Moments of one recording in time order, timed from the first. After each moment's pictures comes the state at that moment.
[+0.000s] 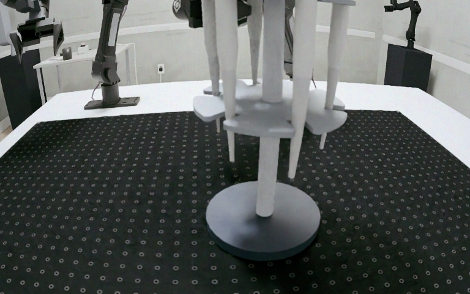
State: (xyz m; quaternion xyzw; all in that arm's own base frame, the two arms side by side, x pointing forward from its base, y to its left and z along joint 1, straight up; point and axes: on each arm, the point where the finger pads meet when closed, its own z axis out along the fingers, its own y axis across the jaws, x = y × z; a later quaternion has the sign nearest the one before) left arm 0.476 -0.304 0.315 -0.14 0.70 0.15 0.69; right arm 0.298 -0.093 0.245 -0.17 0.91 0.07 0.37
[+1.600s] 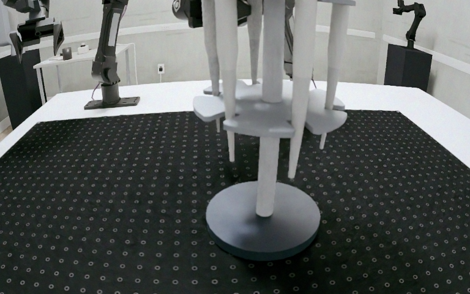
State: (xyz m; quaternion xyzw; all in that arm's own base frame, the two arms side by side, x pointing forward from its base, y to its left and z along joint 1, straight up) left arm 0.475 -0.304 0.315 -0.14 0.70 0.14 0.69; right arm 0.298 -0.093 0.245 -0.17 0.91 0.07 0.37
